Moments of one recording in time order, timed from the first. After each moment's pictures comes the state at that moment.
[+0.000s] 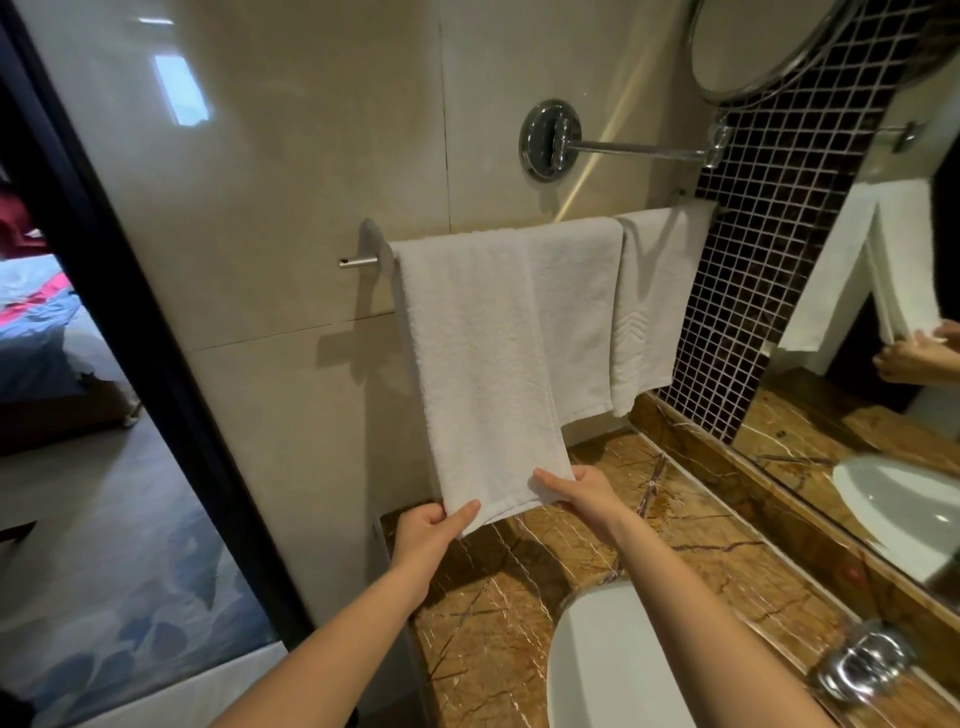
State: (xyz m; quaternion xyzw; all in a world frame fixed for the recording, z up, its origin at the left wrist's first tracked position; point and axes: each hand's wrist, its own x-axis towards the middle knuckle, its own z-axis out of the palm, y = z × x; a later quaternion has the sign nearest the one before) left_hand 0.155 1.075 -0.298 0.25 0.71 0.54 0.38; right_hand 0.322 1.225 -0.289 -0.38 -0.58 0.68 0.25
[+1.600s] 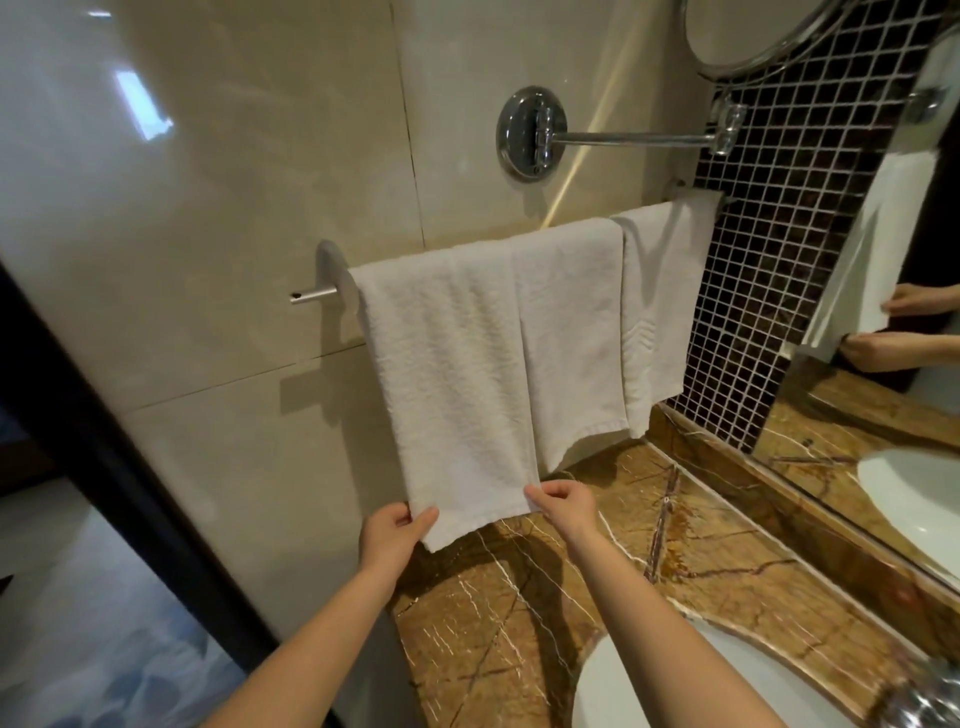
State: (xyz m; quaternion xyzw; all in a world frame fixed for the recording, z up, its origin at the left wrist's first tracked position) left_hand 0.084 1.136 -0.303 0.27 0.76 0.52 0.28; right_hand 0.257 1.275 -0.335 -0.53 -0.52 0.57 0.35
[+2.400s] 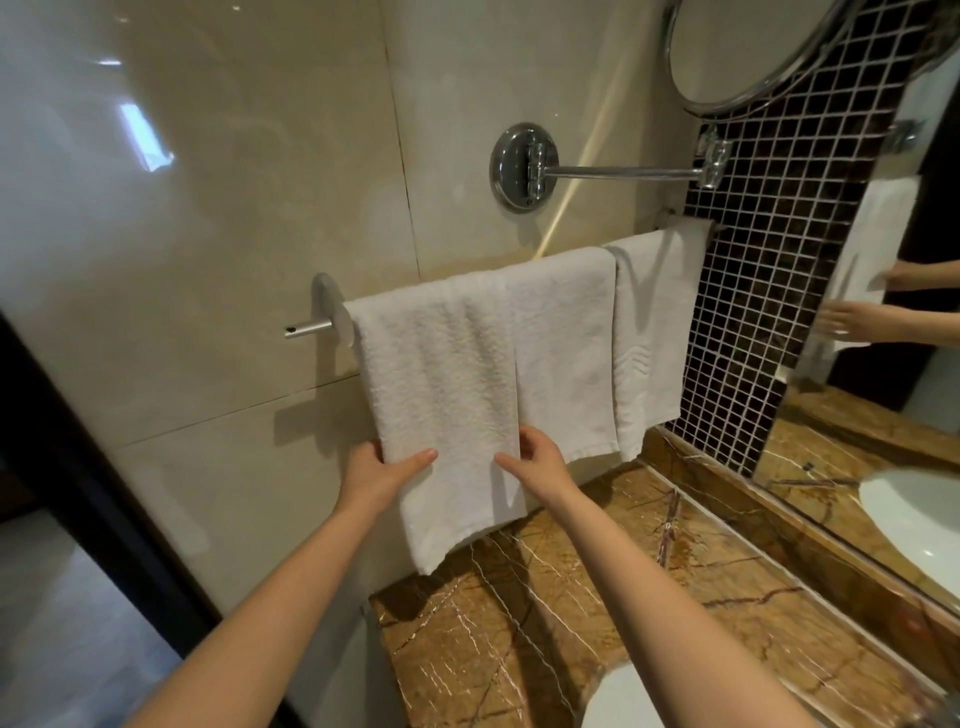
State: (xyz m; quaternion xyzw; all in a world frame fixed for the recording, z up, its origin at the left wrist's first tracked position) left_hand 0.062 1.173 -0.204 0.34 0.71 0.57 0.26; right_hand 0.225 1.305 -0.258 -0.38 -0.69 0.52 0.34
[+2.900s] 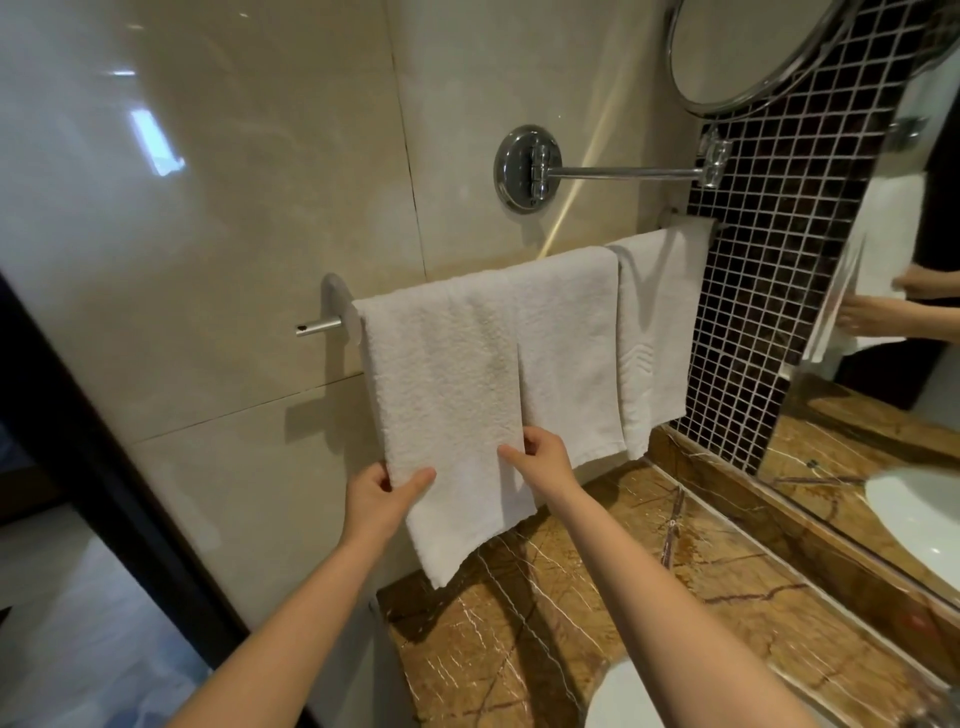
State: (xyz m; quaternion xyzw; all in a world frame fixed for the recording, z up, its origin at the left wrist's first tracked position) left_hand 0.074 1.149 -0.229 0.32 0.69 0.60 0.23; right_hand 0.225 1.294 -0.251 -0.40 -0.67 0.51 0.36
